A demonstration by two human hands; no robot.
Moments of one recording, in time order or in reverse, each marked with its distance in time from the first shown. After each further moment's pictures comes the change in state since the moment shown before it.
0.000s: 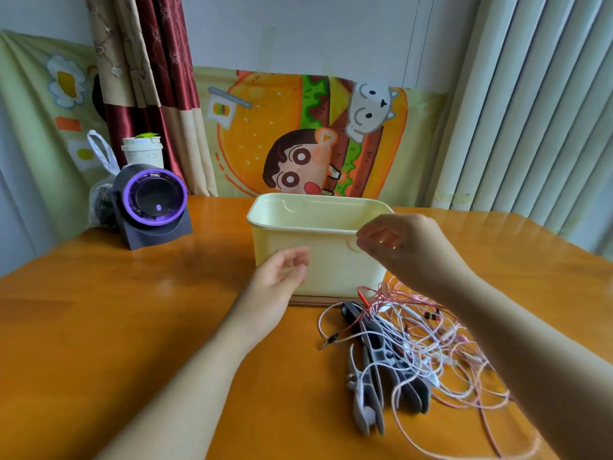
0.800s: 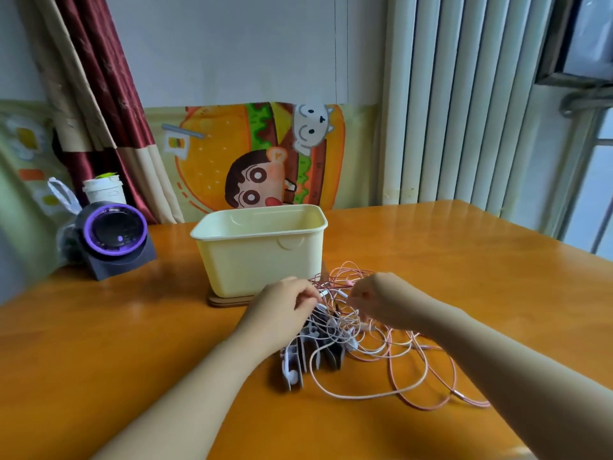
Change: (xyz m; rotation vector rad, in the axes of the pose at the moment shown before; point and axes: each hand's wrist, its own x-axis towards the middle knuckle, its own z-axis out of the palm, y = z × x) left_hand -0.025 0.034 0.089 0.834 -0.174 0.189; right_hand -0.079 0.076 -0.019 -0.138 -0.404 0.161
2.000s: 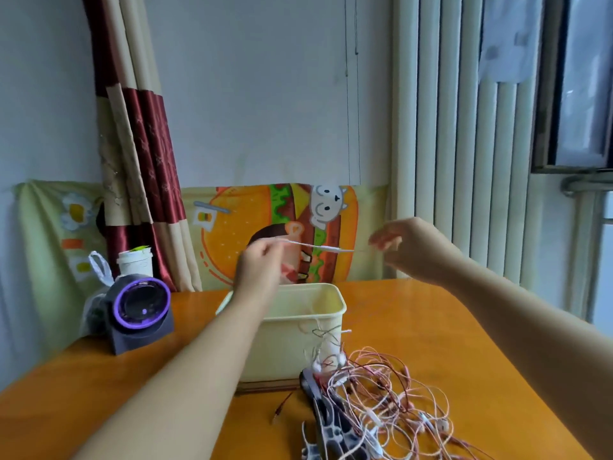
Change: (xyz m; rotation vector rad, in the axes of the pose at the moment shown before) left_hand 0.084 0.021 -0.119 -0.750 0.582 -0.209; right_hand 0.022 -0.058 -0.160 0.088 0.544 -0.111
